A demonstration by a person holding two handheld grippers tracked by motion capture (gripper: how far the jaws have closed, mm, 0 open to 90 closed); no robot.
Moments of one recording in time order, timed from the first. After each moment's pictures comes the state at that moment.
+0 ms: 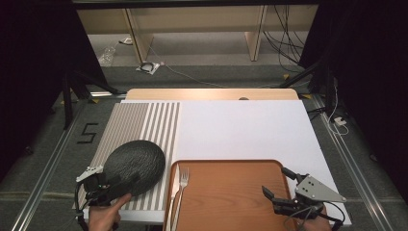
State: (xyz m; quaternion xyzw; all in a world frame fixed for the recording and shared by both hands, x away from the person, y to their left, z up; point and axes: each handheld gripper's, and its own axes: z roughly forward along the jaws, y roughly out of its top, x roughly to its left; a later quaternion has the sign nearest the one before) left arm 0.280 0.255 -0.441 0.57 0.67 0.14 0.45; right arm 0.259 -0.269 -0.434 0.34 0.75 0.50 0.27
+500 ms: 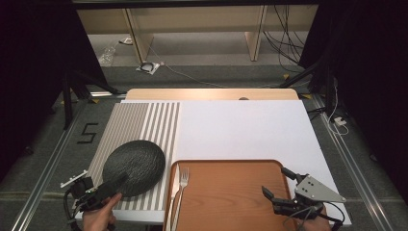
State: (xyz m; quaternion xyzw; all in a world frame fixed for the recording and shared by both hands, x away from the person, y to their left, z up) left arm 0.272 0.278 -0.451 0.48 0.74 0.12 0.46; right arm 0.258 -0.268 -0.434 0.34 0.75 0.50 0.27
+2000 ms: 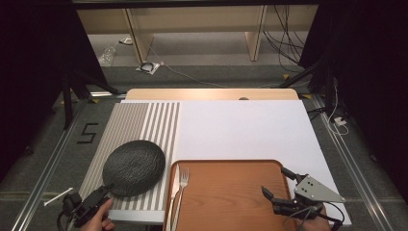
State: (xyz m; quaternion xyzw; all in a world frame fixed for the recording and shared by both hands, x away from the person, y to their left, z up) left arm 0.250 0.304 -0.486 0.30 0.82 -0.02 0.48; right arm 0.259 -0.267 -0.434 0.34 0.75 0.50 0.27
